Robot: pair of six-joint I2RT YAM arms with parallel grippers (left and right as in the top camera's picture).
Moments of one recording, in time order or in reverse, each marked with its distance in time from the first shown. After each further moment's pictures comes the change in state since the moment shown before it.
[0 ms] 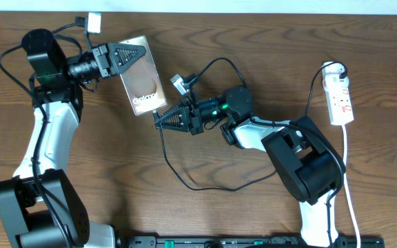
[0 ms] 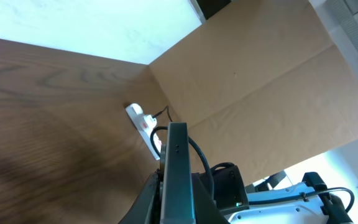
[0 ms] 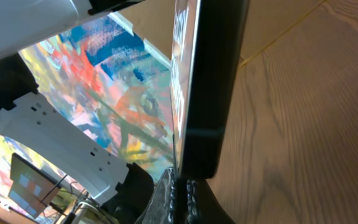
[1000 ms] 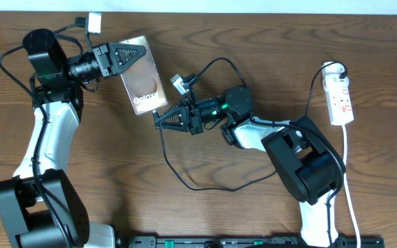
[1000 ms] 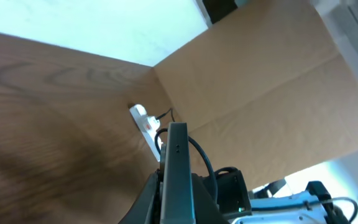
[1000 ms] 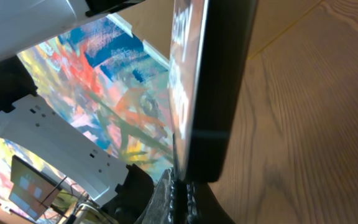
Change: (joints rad) left arm 0.000 0.000 0.000 -0.039 -0.029 0.003; right arm 0.000 0.000 0.000 -0.013 0.005 0.000
